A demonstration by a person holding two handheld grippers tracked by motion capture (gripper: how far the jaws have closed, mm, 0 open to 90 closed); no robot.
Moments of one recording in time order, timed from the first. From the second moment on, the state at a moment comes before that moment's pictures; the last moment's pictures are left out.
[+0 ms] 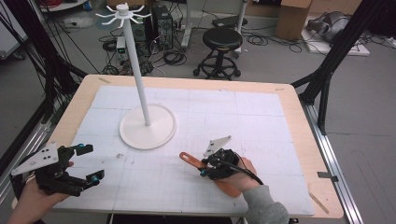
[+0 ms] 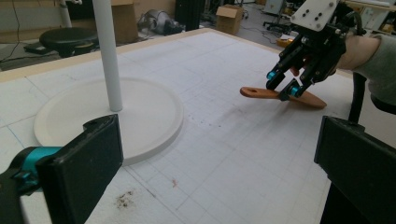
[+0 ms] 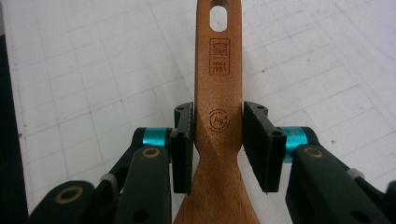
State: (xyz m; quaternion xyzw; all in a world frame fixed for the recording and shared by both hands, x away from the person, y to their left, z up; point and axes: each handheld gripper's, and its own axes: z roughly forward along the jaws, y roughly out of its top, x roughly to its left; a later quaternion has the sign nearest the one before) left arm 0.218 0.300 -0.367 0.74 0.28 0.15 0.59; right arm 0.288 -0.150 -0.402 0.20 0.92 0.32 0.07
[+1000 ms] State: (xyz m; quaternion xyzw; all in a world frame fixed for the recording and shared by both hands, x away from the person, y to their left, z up) left arm 0.219 0.300 -0.369 0.74 0.29 0.15 0.59; right arm 0.279 -0.179 -0.365 0.20 0.88 0.41 0.12
